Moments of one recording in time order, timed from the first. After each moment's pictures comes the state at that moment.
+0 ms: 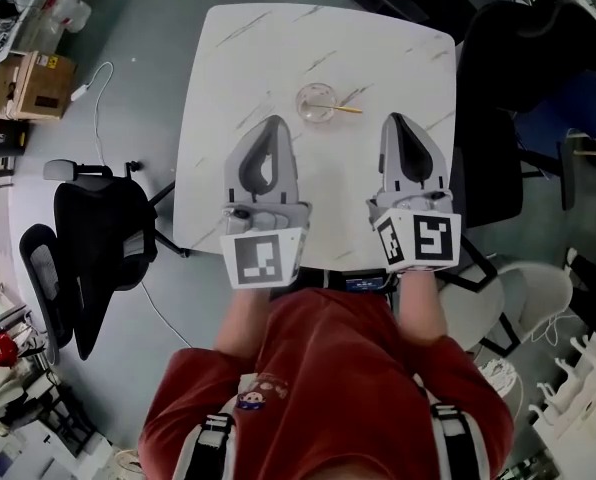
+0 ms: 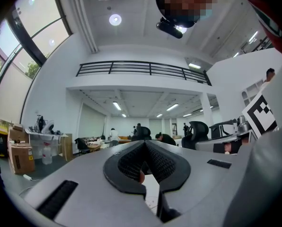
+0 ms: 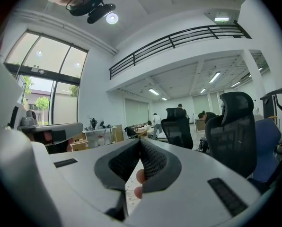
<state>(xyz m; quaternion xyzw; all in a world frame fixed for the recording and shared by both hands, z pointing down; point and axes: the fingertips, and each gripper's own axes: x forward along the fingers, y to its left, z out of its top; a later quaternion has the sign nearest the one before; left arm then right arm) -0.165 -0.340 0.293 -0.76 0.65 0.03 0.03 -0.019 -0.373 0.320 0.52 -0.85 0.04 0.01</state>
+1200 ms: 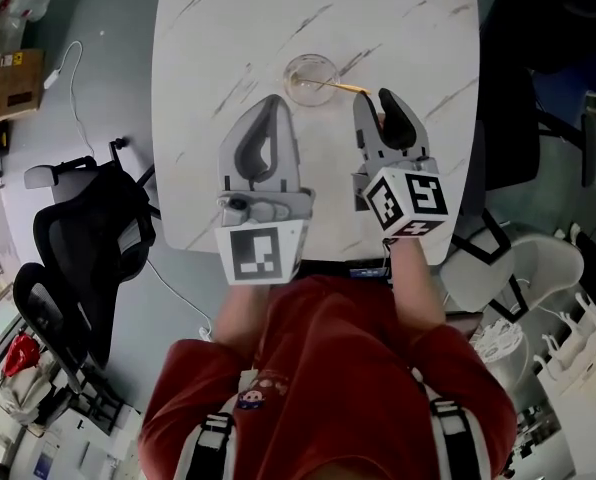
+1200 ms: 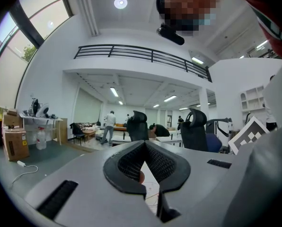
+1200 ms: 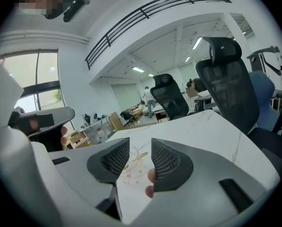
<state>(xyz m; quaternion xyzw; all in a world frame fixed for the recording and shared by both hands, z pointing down) -0.162 -0.396 0.380 -0.78 0.62 -0.01 -0.05 -0.037 -0.423 0.475 0.53 -0.81 0.23 0.04</state>
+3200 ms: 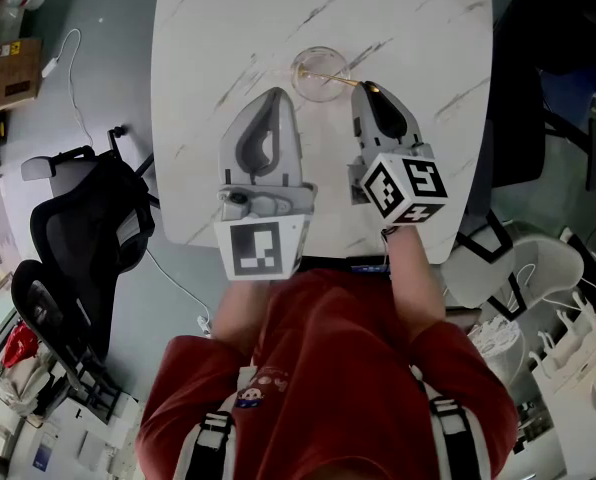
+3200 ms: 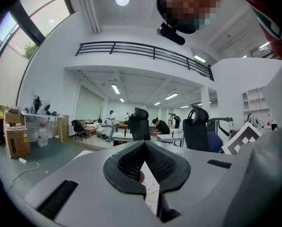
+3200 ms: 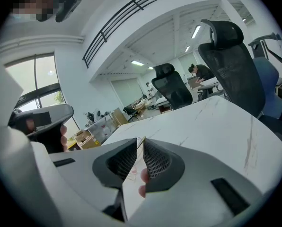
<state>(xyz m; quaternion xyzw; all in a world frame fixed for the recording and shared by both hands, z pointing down) -0.171 -0.402 0.397 -0.78 0.63 -0.01 -0.07 -0.061 -0.431 0.503 0.50 -0.82 0.28 0.05</state>
